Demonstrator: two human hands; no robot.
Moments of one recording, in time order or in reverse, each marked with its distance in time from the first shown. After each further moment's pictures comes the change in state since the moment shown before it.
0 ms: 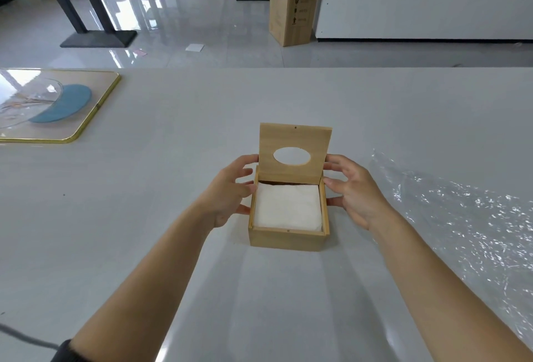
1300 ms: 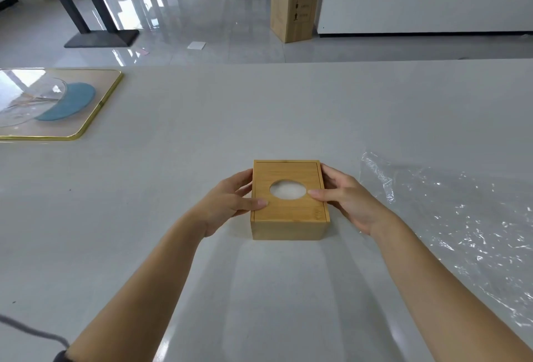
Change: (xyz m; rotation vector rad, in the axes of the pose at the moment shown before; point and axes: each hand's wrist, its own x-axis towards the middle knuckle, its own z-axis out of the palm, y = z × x) left_hand -0.014 -0.021 -0.003 -0.032 -0.152 -0.015; right_hand -0.008 0.018 -0.003 -0.048 -0.278 0.068
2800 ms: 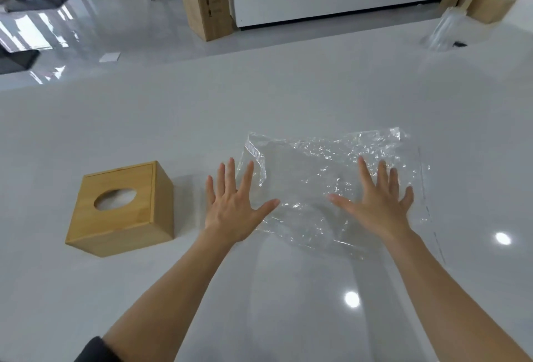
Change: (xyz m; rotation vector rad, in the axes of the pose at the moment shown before) left_hand 0.082 -0.036 0.268 1.384 0.272 0.188; right_hand -0.173 0.082 -0.232 -1.022 0.740 0.416
